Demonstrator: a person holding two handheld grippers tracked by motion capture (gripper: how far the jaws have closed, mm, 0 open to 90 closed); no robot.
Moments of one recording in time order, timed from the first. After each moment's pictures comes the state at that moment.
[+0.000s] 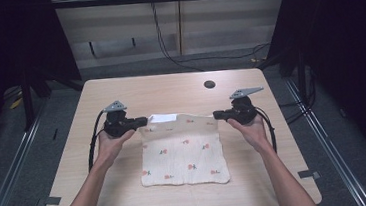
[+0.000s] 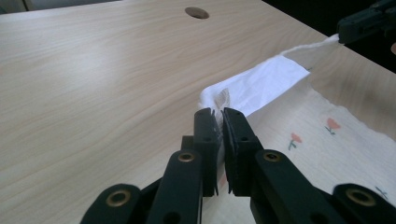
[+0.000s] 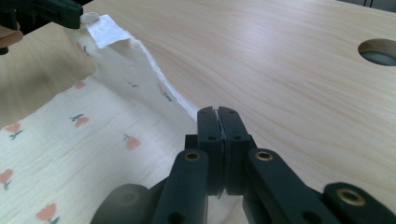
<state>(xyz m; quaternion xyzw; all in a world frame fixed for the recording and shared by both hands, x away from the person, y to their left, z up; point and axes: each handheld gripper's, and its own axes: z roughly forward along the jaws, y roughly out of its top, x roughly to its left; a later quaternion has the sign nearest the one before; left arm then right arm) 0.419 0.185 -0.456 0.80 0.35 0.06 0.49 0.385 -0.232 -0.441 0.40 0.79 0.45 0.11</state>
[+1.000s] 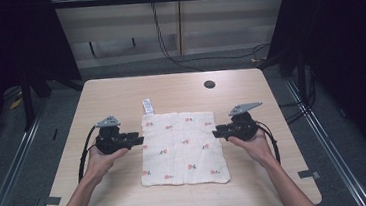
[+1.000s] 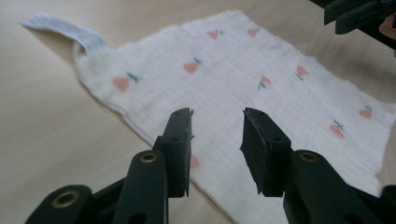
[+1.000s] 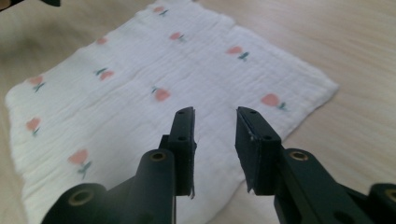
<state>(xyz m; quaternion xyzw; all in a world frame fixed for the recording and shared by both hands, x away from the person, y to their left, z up) 0.371 0.206 -0.466 0.82 0.33 0.03 0.47 0.339 -0.223 -0.457 0.37 0.82 0.42 0.09</state>
